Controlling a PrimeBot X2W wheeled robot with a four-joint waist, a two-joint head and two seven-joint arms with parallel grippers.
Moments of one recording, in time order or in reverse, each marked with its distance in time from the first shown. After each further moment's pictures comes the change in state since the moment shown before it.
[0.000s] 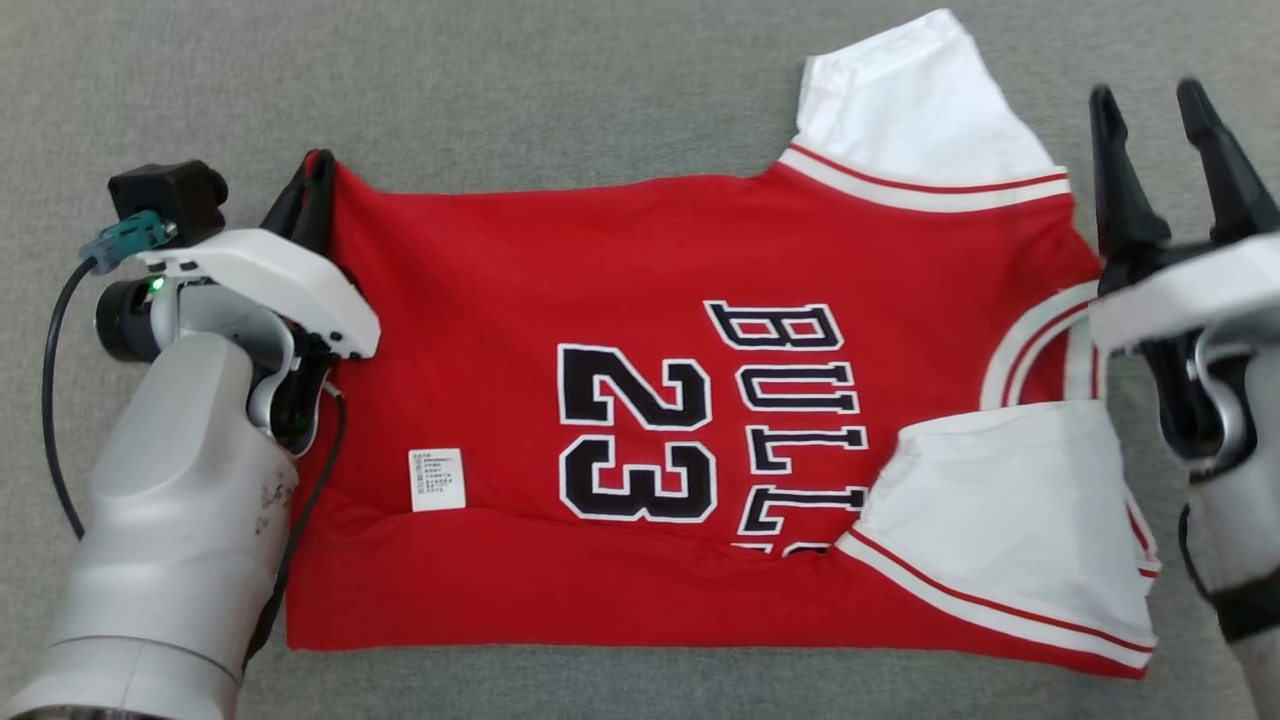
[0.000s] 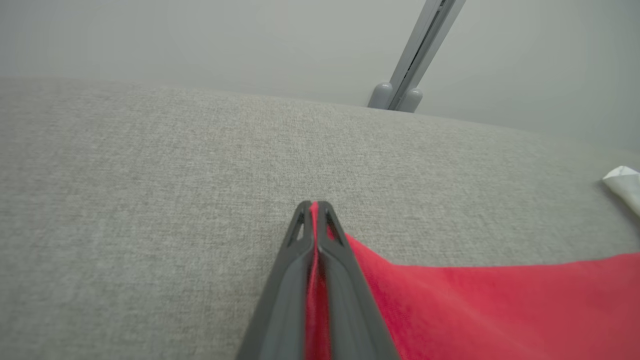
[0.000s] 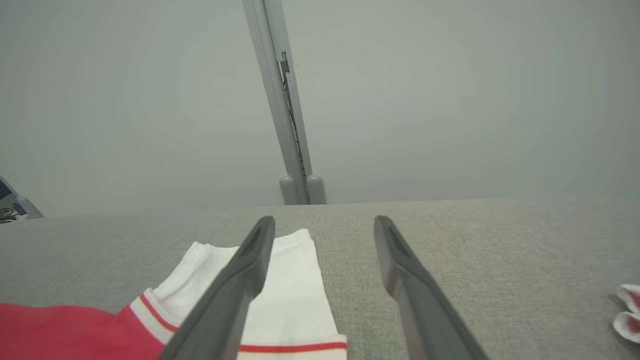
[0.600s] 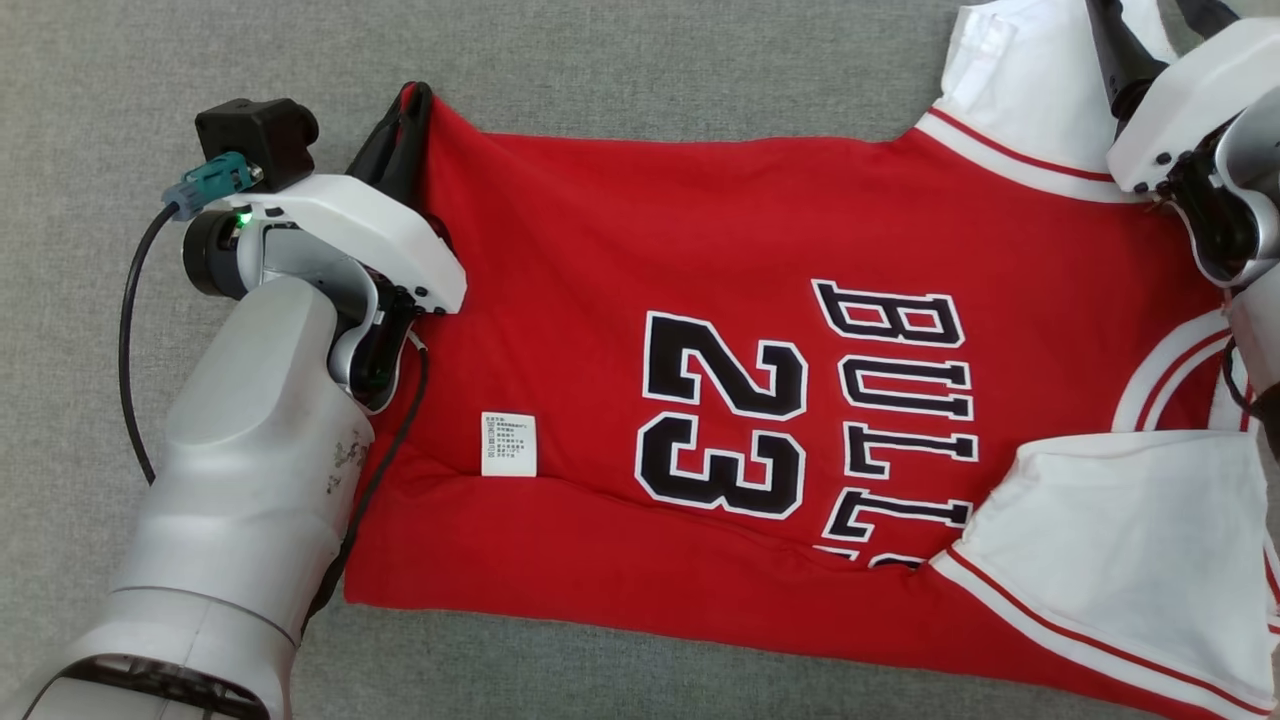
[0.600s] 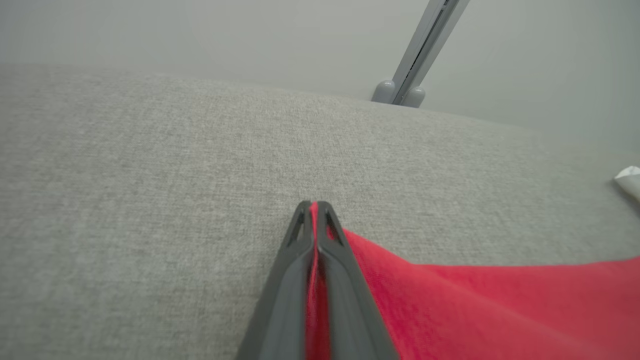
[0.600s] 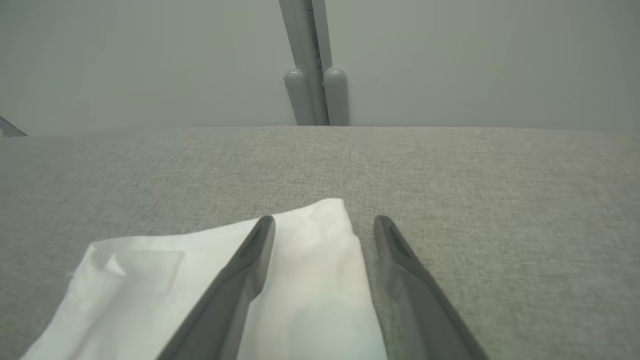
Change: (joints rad) left arm -0.093 -0.081 -0.108 0.010 -0.060 -0.006 -0.046; right arm -0.499 -0.067 0.273 0.564 0.158 0.000 0.171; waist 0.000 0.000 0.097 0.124
